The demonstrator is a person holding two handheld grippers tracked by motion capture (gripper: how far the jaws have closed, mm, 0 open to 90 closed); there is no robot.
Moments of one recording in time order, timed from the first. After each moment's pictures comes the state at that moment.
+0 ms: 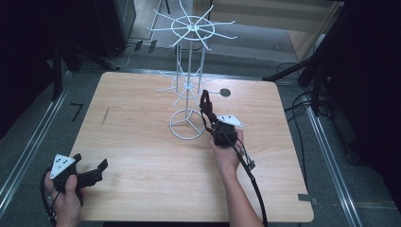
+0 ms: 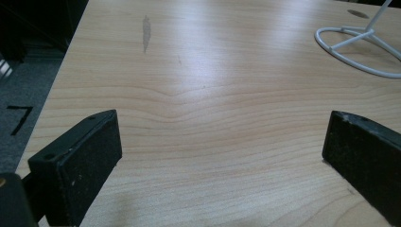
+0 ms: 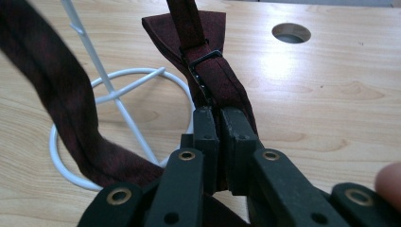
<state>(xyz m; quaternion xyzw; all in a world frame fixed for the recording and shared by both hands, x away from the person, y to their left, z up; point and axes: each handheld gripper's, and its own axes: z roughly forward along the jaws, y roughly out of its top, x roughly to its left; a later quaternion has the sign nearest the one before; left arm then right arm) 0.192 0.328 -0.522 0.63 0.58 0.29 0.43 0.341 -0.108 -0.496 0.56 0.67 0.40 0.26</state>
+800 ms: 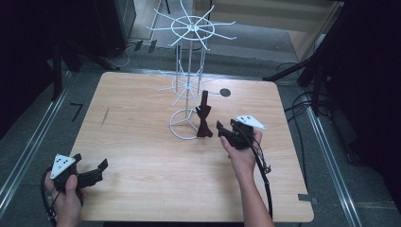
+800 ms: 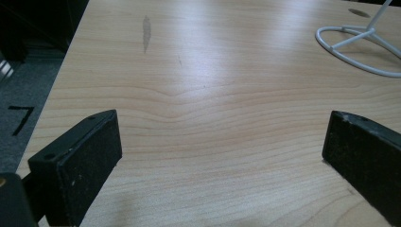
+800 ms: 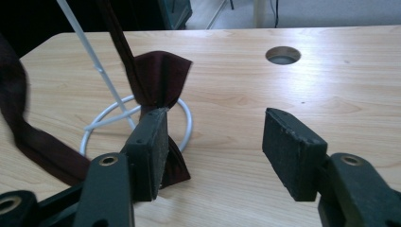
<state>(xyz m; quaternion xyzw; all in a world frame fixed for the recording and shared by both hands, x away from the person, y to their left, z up) 0.192 0.328 -0.522 0.63 0.58 0.29 0.43 0.327 -0.157 -0.476 0.54 0.66 0.47 0.23</state>
